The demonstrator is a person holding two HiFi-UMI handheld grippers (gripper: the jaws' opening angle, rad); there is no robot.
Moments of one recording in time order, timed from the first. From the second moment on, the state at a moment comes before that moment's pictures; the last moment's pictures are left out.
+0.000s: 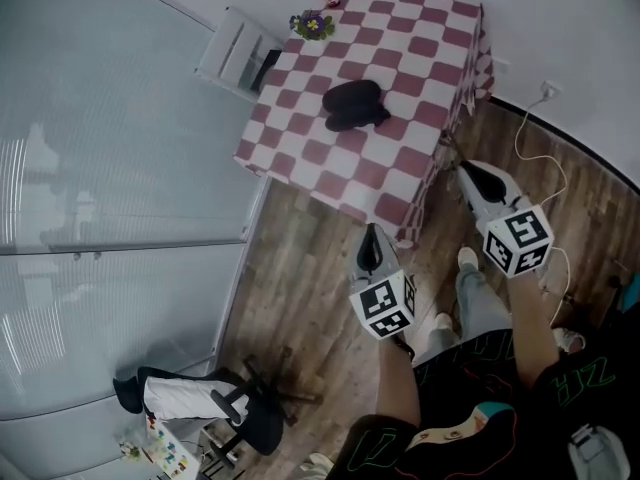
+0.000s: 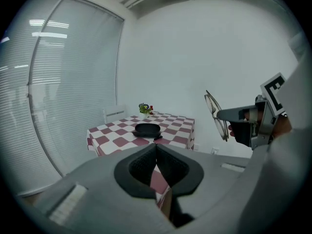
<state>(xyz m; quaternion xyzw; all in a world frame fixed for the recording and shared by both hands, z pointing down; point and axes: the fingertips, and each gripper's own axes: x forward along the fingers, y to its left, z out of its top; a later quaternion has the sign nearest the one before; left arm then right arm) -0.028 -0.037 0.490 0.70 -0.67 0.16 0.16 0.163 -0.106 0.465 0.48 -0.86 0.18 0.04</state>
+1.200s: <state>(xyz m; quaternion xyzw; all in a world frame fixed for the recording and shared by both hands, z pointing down) -0.051 -0.157 0.440 0.69 -0.70 0.13 0.11 0.133 -0.238 0.413 0.44 -0.89 0.13 0.00</state>
